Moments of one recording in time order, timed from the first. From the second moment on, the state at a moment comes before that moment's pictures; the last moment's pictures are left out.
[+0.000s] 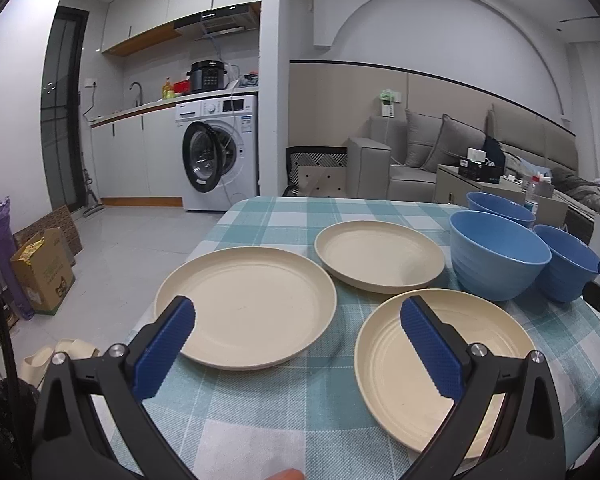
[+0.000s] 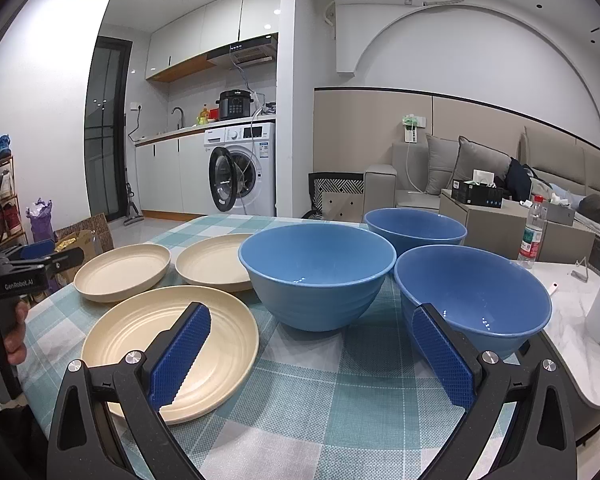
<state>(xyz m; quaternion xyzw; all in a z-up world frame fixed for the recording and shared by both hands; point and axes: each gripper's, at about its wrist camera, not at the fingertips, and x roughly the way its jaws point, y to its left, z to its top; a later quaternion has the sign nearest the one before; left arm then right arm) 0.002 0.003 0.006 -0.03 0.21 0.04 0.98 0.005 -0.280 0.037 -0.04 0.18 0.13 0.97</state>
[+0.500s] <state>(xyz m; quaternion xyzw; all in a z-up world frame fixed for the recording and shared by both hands) -0.021 0.011 0.027 -0.04 0.19 0.03 0.98 0.005 -0.249 0.058 -0.04 0.19 0.15 0.97</state>
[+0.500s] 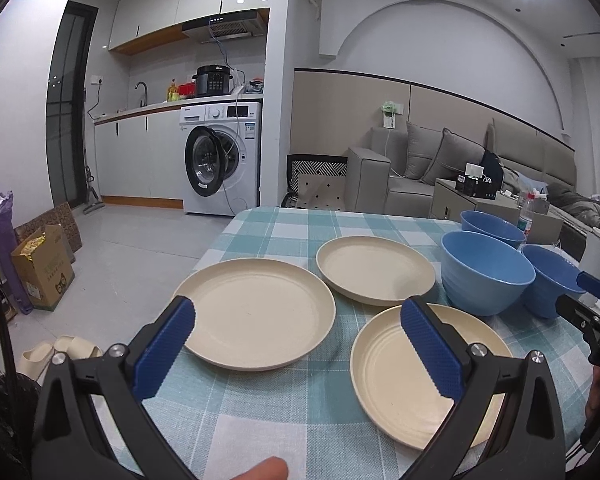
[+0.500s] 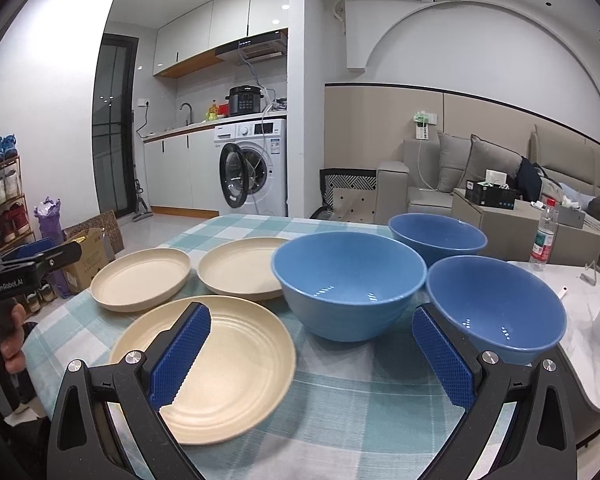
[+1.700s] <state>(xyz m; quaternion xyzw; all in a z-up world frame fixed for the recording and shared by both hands) -0.002 0.077 0.036 -0.05 0.20 0.10 0.97 0.049 -0.117 0.063 -0.06 0.27 0.24 0.93</state>
